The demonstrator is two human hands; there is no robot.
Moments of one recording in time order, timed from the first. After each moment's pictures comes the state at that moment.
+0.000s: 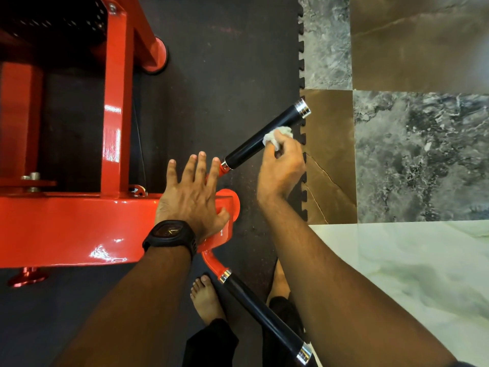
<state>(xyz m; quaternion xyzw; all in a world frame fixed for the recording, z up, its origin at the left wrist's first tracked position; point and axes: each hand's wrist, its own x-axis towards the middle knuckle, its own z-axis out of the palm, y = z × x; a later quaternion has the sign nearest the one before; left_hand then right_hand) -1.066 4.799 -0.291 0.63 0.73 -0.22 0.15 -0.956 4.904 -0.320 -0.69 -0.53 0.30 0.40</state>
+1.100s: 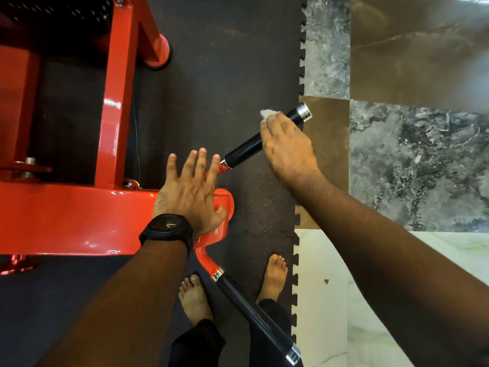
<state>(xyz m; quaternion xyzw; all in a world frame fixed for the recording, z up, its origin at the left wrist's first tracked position) -1.066 4.798 -0.288 0.63 0.73 -0.22 0.15 -0.925 4.959 -0.290 -0.29 -0.92 -0.15 -0.22</state>
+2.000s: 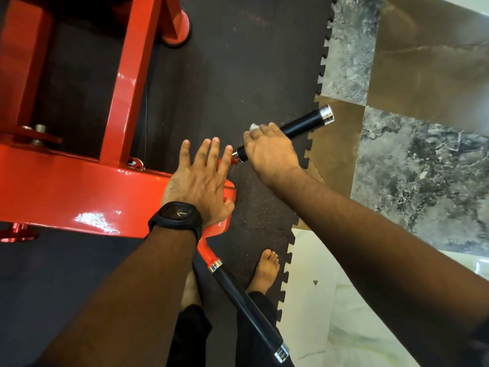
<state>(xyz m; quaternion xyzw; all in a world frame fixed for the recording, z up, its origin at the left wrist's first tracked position) -1.066 4.800 -0.287 0.62 0.73 -0.23 0.15 -0.976 4.933 -0.309 -0.22 -0.94 -0.10 -0.25</state>
